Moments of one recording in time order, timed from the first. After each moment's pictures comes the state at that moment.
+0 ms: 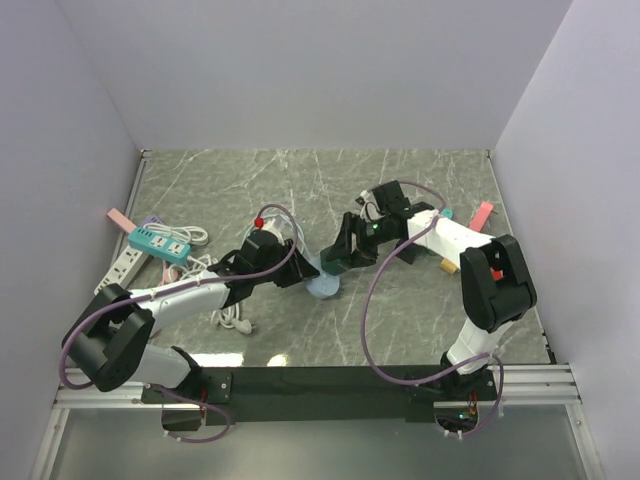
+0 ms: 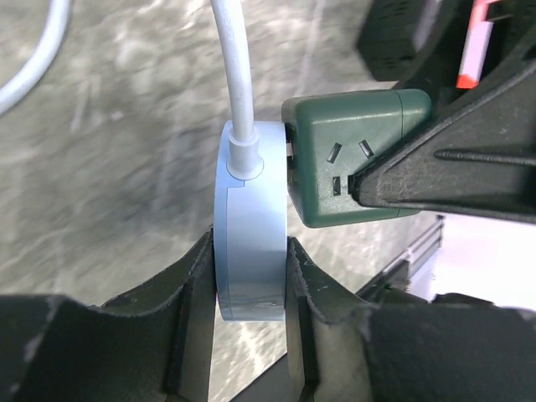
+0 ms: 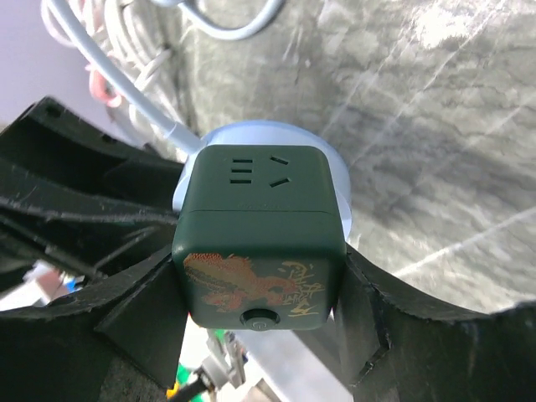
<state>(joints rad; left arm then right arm) -0.68 1.37 0.64 0.12 0.16 -0.98 0.40 1.72 1.12 -0.47 -0.72 0.61</state>
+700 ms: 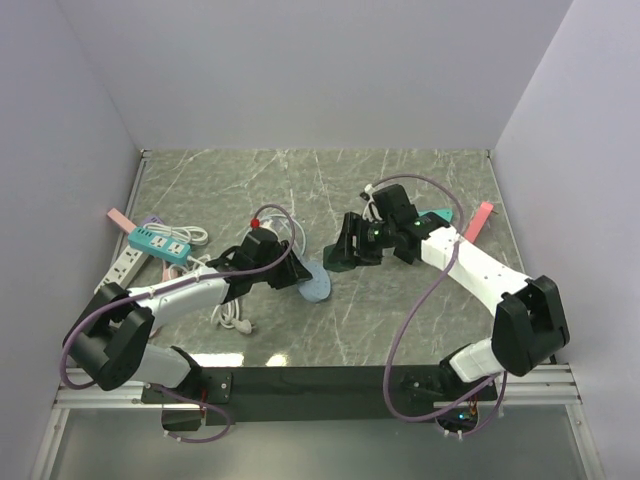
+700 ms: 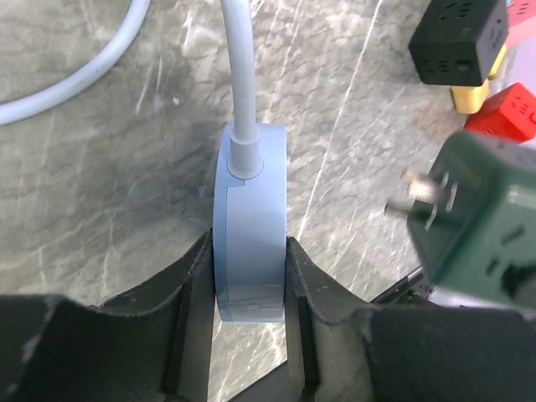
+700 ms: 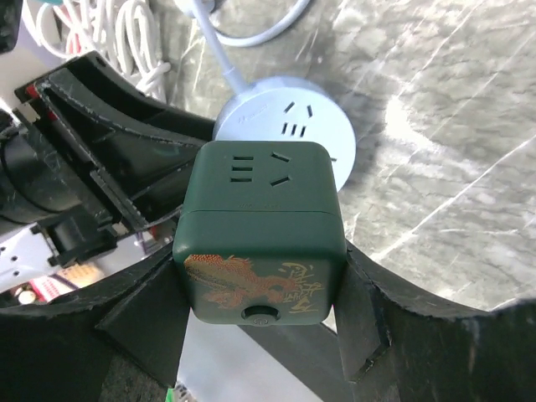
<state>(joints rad) -0.66 1.37 0.68 -0.01 0.14 -0.97 0.50 1.44 1.07 -0.52 -0.45 0.63</state>
